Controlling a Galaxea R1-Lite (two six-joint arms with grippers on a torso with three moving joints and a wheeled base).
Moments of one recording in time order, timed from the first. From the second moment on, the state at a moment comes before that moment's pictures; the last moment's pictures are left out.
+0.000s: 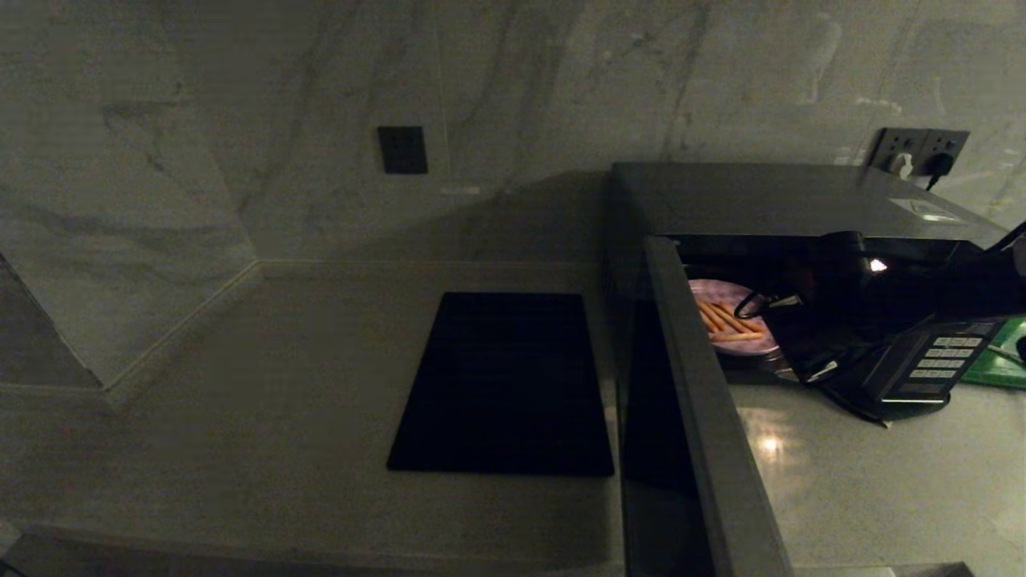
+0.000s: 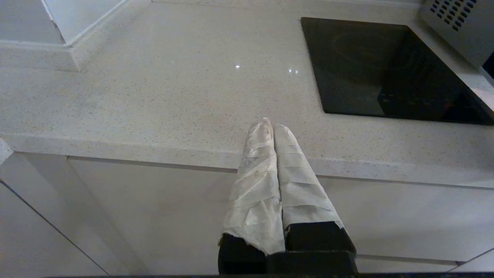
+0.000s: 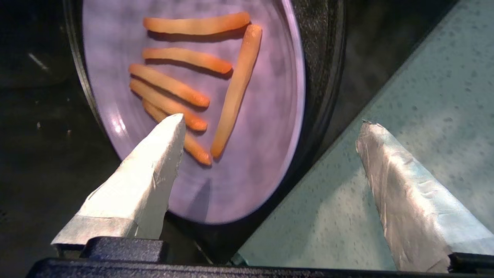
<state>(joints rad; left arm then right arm) 0.00 0.00 0.00 -0.01 0.02 -0.07 -0.02 2.17 -1.49 0.10 -0.07 1.20</state>
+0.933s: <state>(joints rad) 0.00 0.00 0.00 -0.01 0.02 -0.07 -0.01 2.21 -1.52 0.11 -0.11 1.20</state>
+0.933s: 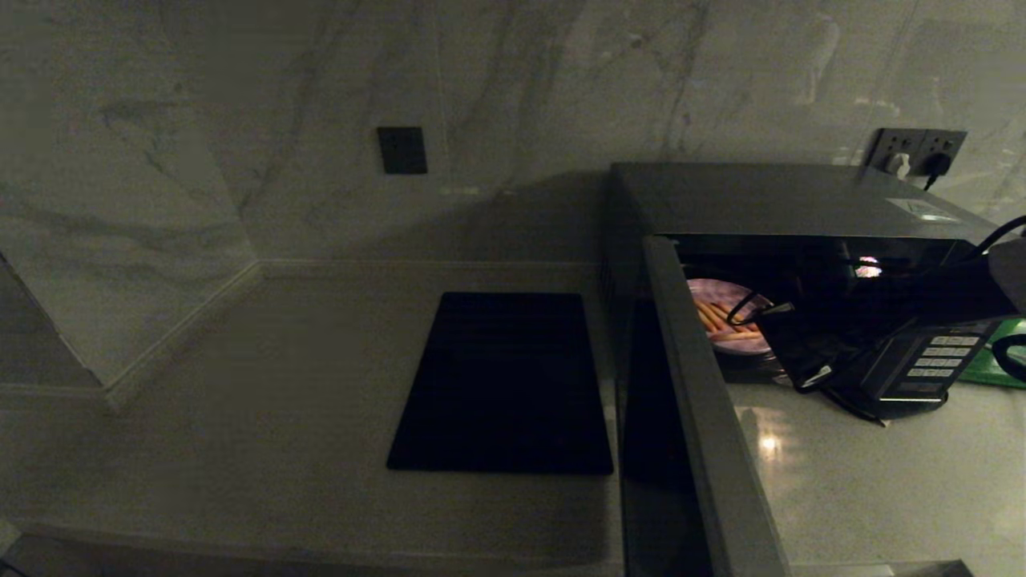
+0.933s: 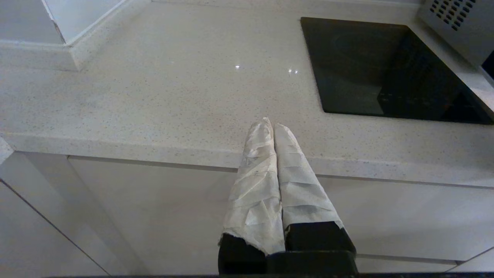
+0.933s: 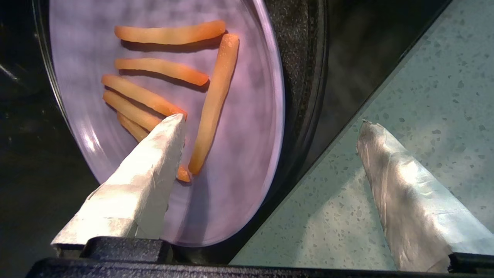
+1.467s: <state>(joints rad) 0.00 0.00 0.00 -0.01 0.02 -0.07 0.00 2.22 -1.50 0.12 -0.13 1.20</state>
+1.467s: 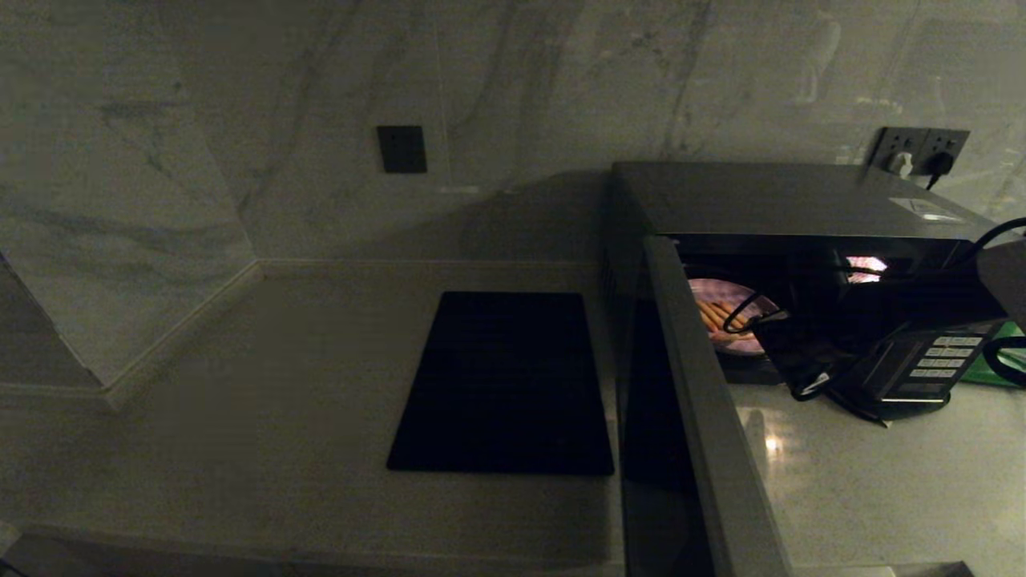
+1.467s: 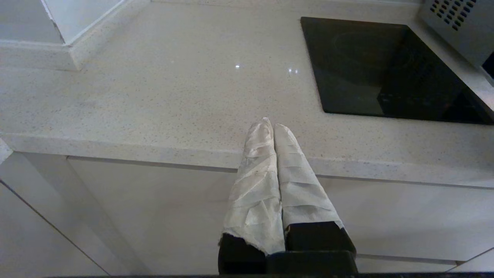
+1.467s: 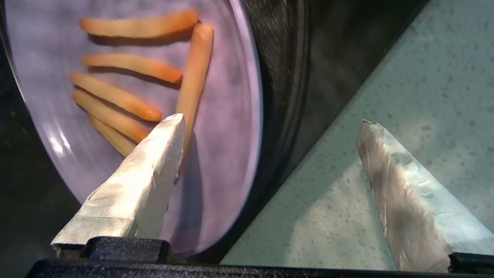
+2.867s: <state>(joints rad) 0.00 0.00 0.00 -0.01 0.02 -0.07 0.00 2.17 -1.44 0.16 -0.19 1.20</state>
